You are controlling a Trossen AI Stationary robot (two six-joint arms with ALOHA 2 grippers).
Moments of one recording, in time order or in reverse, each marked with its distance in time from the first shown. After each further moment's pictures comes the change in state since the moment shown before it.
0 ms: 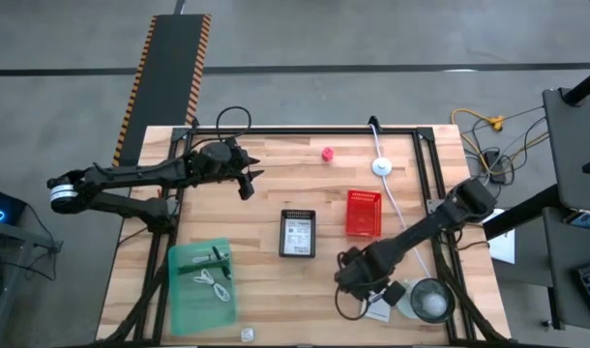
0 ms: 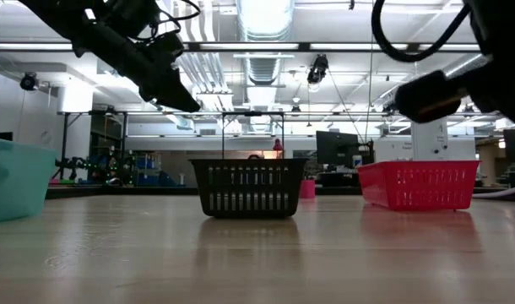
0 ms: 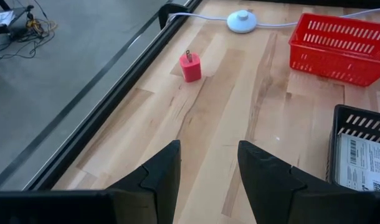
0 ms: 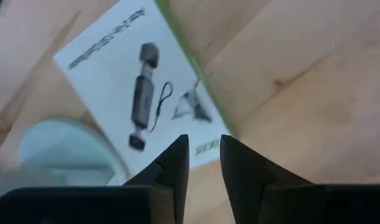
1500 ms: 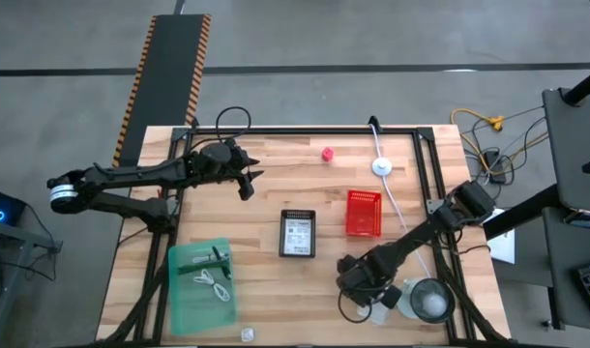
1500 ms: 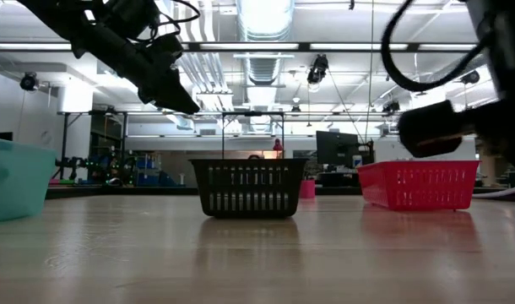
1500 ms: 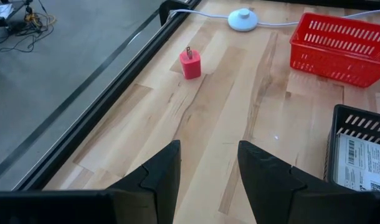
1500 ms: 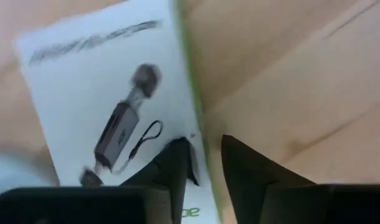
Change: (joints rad) left arm 0.000 0.000 -0.007 0.000 0.000 -0.024; right arm 0.017 0.024 -0.140 0.301 0.021 -0.073
